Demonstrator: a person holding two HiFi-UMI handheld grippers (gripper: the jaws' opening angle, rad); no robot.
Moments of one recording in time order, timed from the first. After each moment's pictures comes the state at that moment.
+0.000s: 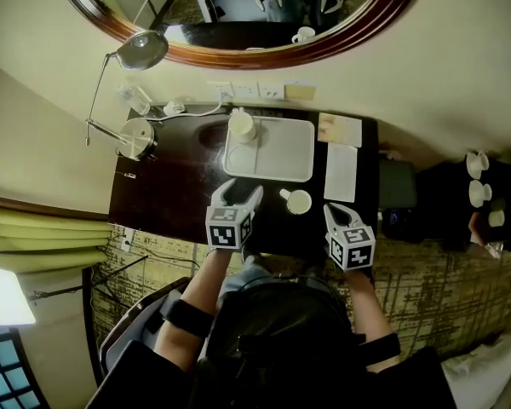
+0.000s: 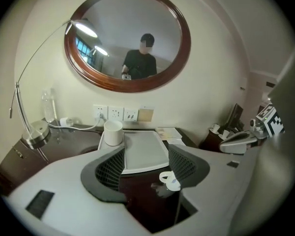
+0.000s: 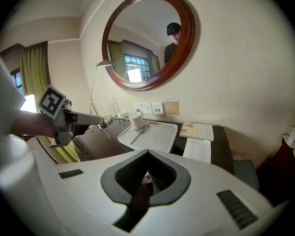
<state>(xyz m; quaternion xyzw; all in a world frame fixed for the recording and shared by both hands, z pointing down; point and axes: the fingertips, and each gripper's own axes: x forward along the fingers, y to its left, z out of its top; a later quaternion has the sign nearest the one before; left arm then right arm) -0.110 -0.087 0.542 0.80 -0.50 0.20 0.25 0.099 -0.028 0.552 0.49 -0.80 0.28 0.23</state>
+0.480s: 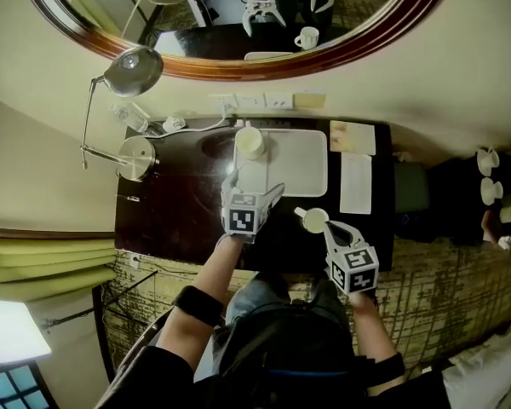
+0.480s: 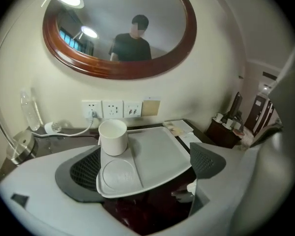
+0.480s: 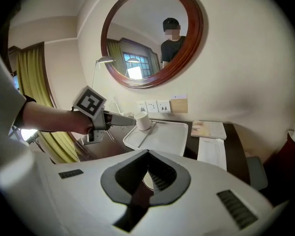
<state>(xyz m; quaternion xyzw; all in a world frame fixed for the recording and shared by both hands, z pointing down) -0.104 -0.182 0.589 0.82 -0.45 0.25 0.25 0.048 -0.042 0.561 0.48 -0.79 0.29 0.23</state>
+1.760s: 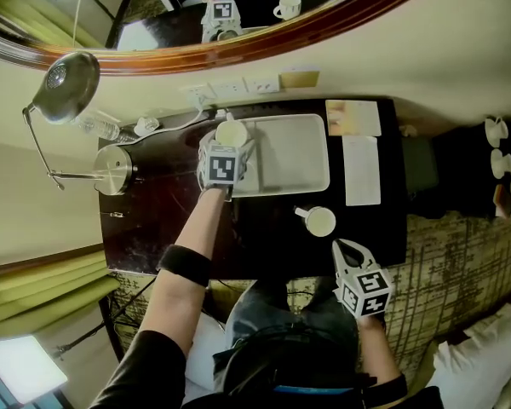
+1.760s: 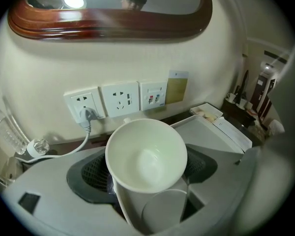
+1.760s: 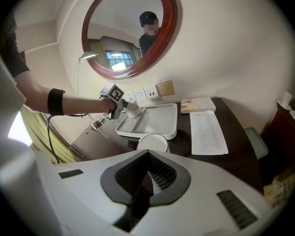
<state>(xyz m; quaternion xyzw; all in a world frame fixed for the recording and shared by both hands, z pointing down) -0.136 -0.320 0.679 0.80 -0.44 0.35 0.22 0.057 -0.006 0.617 0.52 -0.74 0.37 0.21</state>
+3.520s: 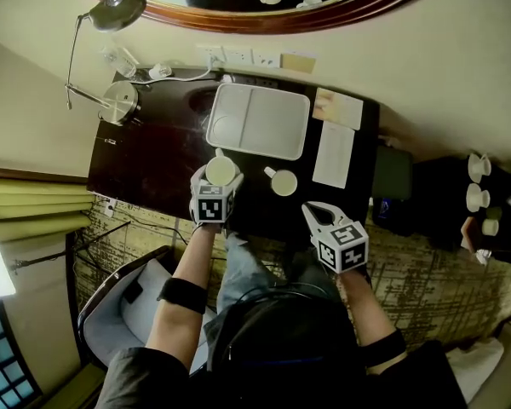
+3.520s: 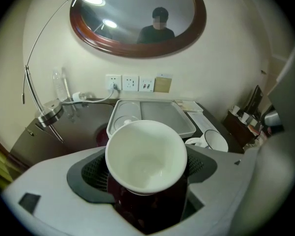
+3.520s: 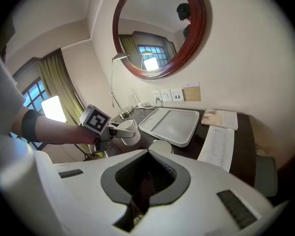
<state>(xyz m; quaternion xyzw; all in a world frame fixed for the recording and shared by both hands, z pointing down) -0.124 -0.073 0.649 0.73 -0.53 0.29 0.31 0.079 0.003 0.564 0.35 -0.84 0.32 0.25</state>
